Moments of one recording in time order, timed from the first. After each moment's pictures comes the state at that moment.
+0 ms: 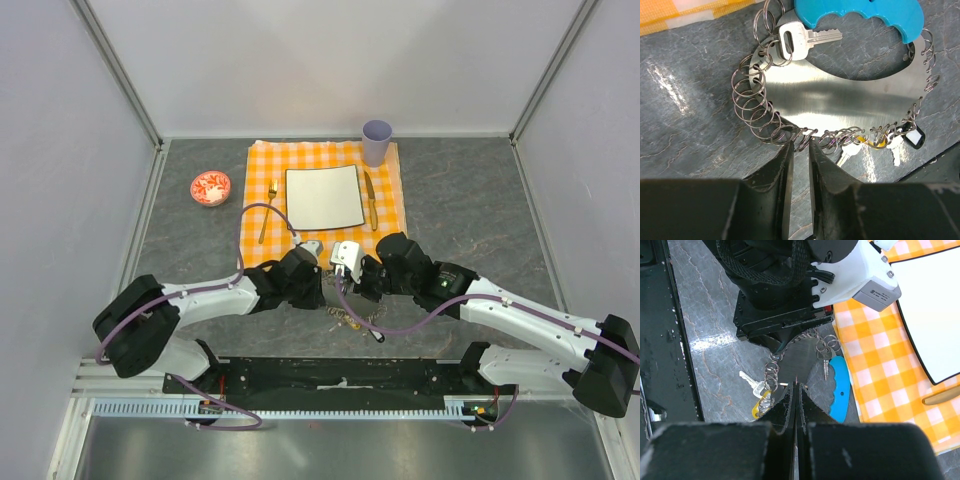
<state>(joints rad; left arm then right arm) -0.89 1.41 0.64 -0.14 0.01 -0.68 0.95 1.10 0.82 -0.31 -0.21 -0.32</state>
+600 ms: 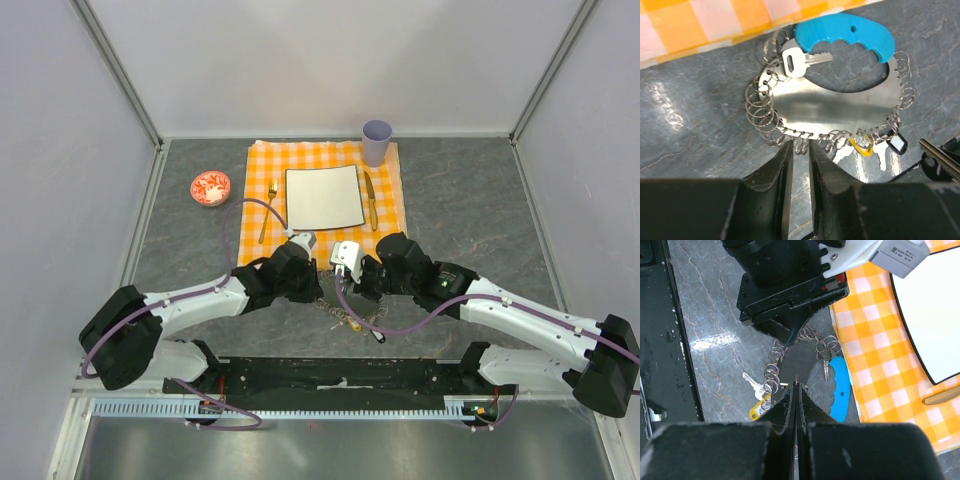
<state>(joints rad) -0.86 1.32 0.64 -0.13 0.00 -0.67 0.95 1.10 0.82 -0.31 -0.21 -0.32</state>
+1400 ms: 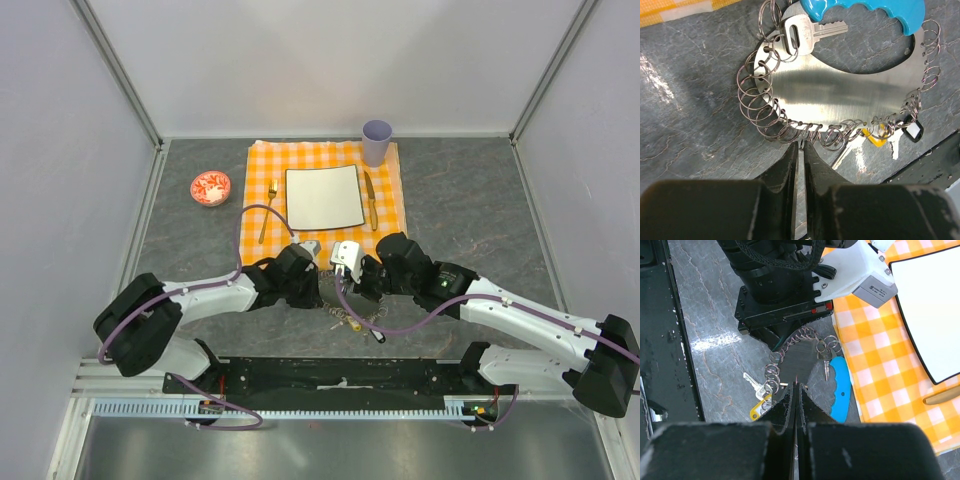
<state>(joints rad) -0.84 1.42 0.63 -0.13 0.11 -0.66 0.95 1.10 0.82 -0.31 -0.21 -0.32</state>
